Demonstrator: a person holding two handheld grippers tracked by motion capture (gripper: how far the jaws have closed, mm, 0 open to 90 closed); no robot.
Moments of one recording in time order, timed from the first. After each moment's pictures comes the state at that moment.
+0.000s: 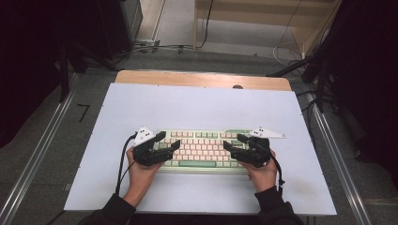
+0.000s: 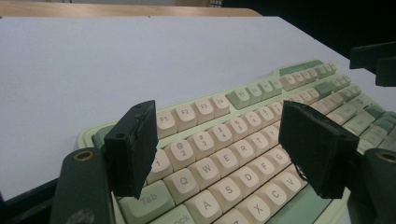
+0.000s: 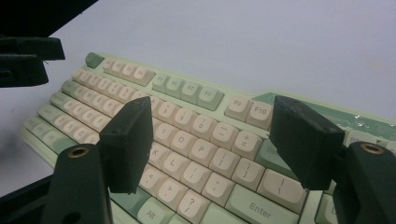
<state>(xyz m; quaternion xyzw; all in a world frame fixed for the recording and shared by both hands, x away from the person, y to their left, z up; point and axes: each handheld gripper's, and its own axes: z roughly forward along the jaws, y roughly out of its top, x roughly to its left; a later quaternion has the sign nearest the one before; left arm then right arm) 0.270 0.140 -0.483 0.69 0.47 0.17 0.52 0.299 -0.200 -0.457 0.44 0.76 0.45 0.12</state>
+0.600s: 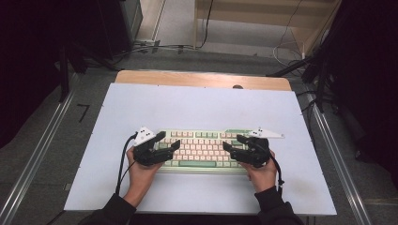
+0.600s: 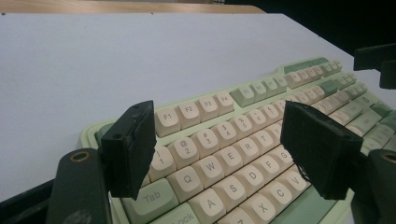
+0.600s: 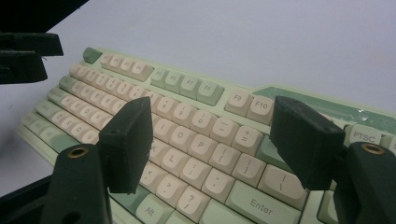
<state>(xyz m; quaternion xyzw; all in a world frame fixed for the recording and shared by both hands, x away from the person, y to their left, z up) 0.271 0.140 -0.485 0.69 0.48 0.18 0.51 0.301 -0.200 -0.459 0.45 0.77 0.45 0.12</state>
